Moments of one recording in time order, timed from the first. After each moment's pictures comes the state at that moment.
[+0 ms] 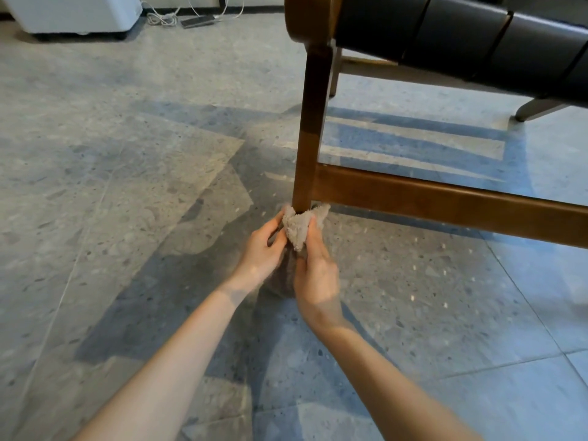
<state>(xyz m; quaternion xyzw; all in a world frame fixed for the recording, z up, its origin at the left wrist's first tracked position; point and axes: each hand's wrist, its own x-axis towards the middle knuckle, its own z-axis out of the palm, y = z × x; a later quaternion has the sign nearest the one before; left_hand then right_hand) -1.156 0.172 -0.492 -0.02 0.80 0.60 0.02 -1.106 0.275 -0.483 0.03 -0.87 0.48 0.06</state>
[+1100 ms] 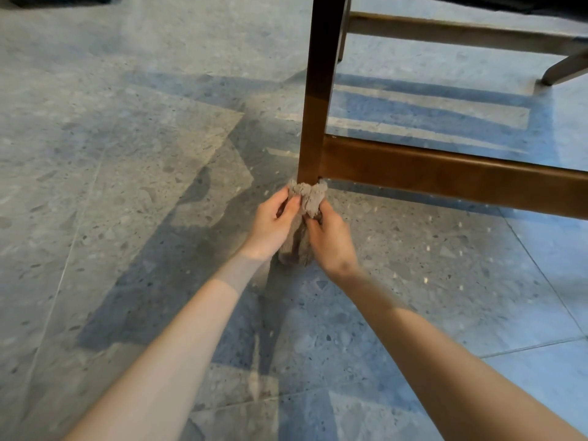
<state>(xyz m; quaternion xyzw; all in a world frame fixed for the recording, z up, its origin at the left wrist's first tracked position) -1.168 0.179 -0.493 0.02 0.76 0.65 0.02 -1.154 0.288 -0.503 -0.01 -0.85 0.53 0.00</state>
